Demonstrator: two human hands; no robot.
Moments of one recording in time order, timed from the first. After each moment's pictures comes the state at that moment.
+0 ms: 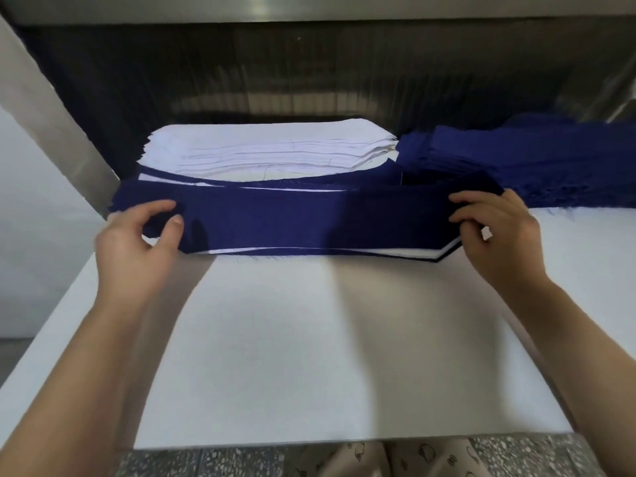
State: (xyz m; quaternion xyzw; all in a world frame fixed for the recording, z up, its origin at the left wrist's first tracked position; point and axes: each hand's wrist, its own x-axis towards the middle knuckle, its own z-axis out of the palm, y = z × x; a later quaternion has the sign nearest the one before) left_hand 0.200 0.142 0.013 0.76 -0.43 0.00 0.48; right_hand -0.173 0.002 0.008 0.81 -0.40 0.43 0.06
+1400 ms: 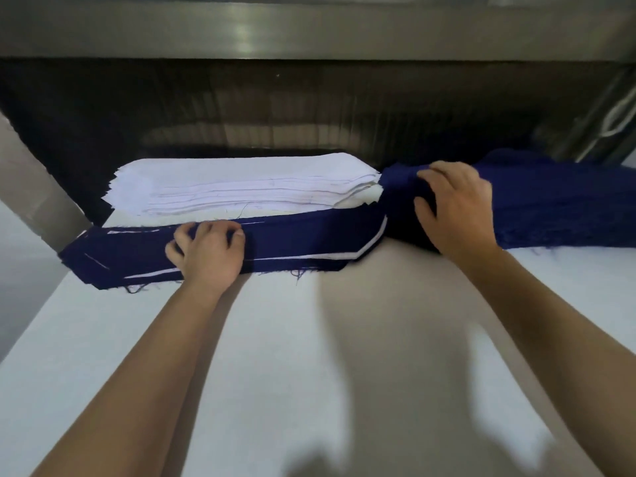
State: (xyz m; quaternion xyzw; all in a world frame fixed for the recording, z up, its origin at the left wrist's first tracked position) left_hand 0.155 0.016 -0.004 0.85 -0.45 -0.05 0.27; right_hand -0.139 -0.085 0.043 0.80 -0.53 0.26 0.10
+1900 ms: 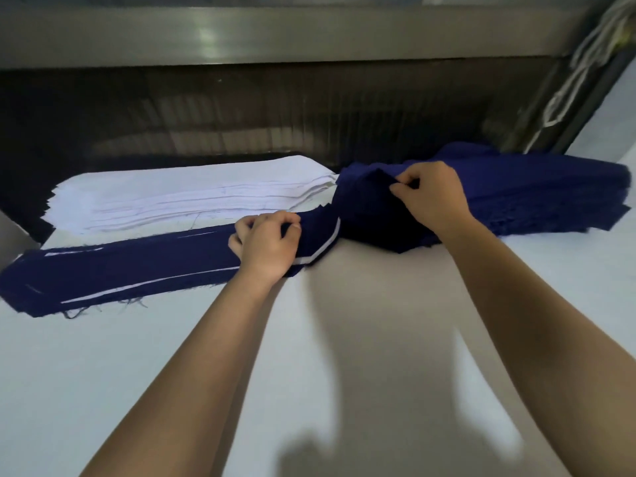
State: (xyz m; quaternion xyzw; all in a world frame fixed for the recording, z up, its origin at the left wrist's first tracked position) left_hand 0.041 -0.034 0.012 0.75 -0.54 -0.16 0.35; right_hand -0.171 -0.107 0.064 0.74 -0.59 0.32 -0.12
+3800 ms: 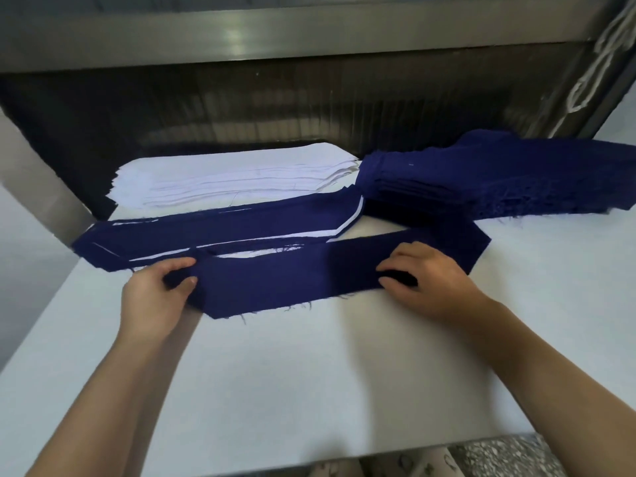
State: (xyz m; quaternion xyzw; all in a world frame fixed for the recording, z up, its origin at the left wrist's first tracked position) left_hand 0.158 0.123 0.000 0.80 -0.44 -0.09 0.40; right_hand -0.180 0.010 -0.003 0.90 -0.37 0.23 -0.07
